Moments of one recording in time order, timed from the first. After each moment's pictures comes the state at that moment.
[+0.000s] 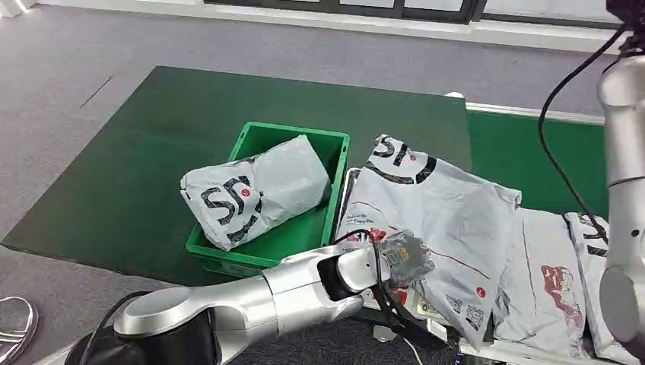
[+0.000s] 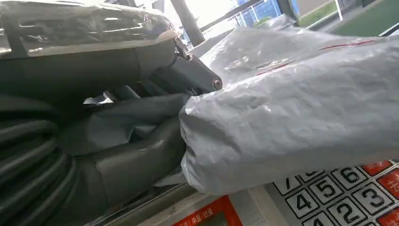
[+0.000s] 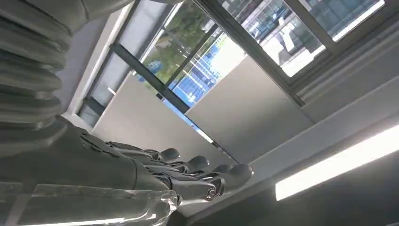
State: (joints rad) left arm -0.90 -0.37 -1.32 -0.57 -0.72 -0.03 0.11; right arm -1.27 -0.21 0.25 -0.75 0.78 -0.51 -0.26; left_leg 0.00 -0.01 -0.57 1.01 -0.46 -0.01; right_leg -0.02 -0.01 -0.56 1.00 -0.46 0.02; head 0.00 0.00
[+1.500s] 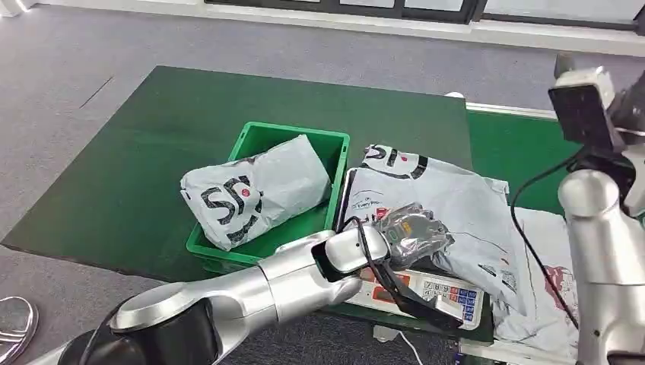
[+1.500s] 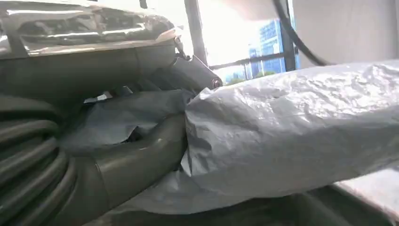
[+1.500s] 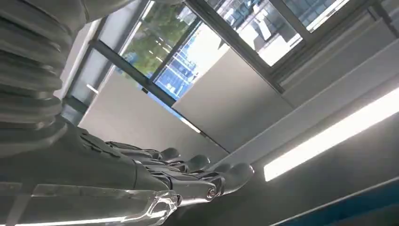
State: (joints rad) left arm -0.91 -0.37 -1.19 -0.56 -0.68 0.26 -0.01; right arm -0.74 -0.28 0.23 -1.28 0.74 -0.64 -0.31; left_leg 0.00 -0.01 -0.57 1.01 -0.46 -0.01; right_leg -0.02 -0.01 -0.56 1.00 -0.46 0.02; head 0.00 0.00
